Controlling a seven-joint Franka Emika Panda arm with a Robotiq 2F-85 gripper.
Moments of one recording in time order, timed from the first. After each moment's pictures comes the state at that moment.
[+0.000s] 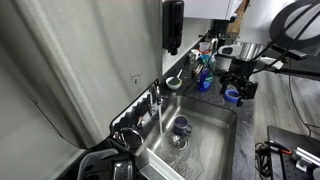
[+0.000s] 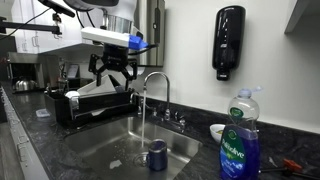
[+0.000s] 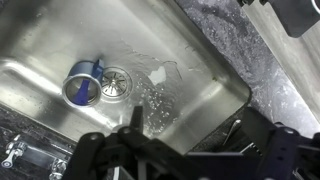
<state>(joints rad) 0.16 -0.25 -0.23 -2.37 0.17 2.11 -0.95</state>
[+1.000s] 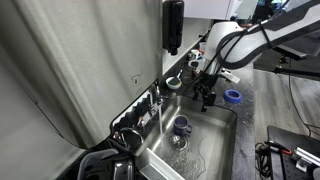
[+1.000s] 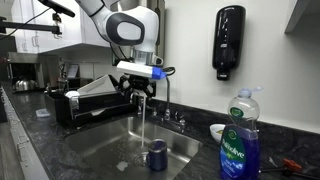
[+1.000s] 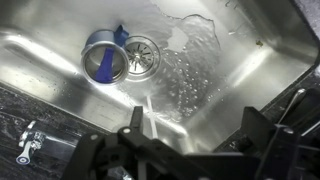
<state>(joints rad) 0.06 0.14 -0.11 -2.14 0.34 2.29 -0.99</state>
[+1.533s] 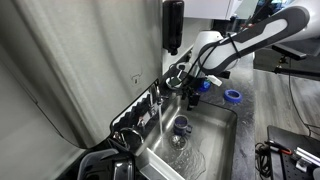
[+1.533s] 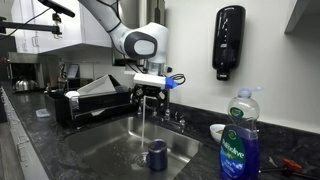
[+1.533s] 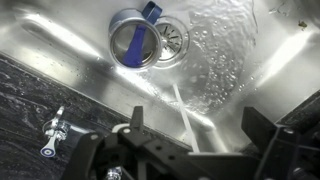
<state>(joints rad) -0.04 0.34 -0.02 -1.96 0.34 2.36 -0.99</state>
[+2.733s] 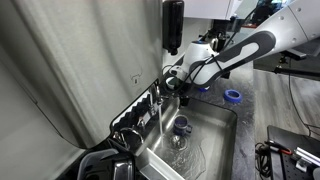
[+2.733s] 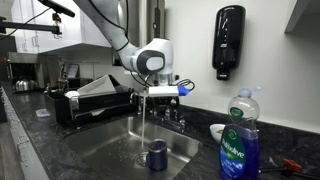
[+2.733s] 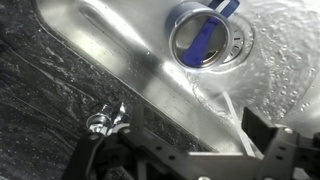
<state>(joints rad) -0.10 0.51 0.03 -1.84 0.16 2.54 -0.97</state>
